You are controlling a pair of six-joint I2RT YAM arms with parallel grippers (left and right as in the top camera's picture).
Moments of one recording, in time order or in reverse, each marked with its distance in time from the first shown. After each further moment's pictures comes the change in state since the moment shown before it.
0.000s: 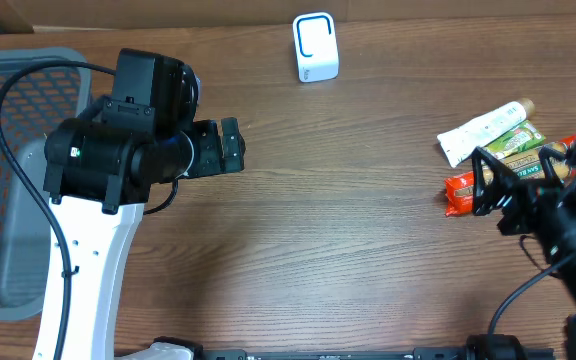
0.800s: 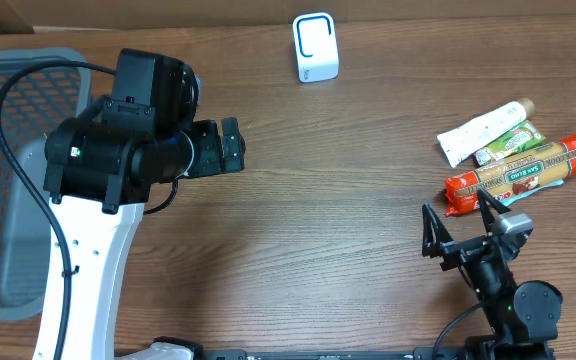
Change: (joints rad) left arm 0.000 0.000 0.000 0.000 0.000 0.000; right arm 0.087 -0.580 -1.030 0.772 -0.016 -0.018
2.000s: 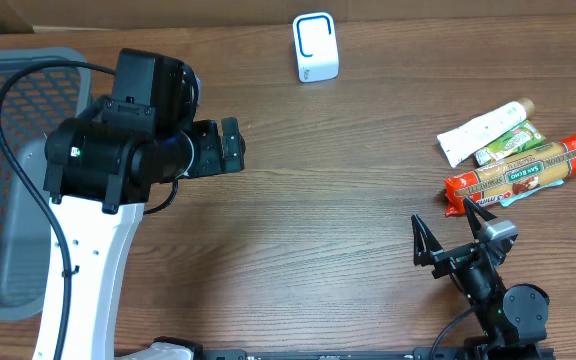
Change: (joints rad) left arm 0.000 0.000 0.000 0.000 0.000 0.000; right arm 0.042 -0.095 -0.076 -0.050 0.000 0.000
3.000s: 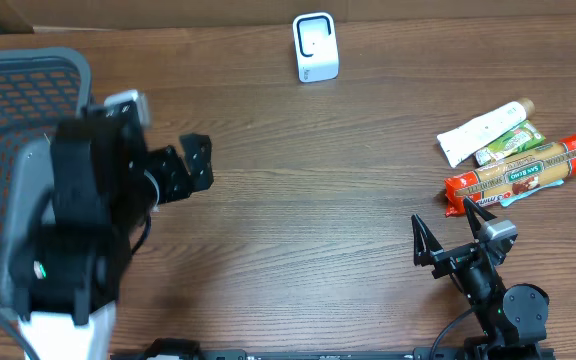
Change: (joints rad) left arm 0.136 -0.399 -0.429 0.451 -0.011 0.002; right arm 0.000 0.000 0.000 -0.002 0.000 0.000
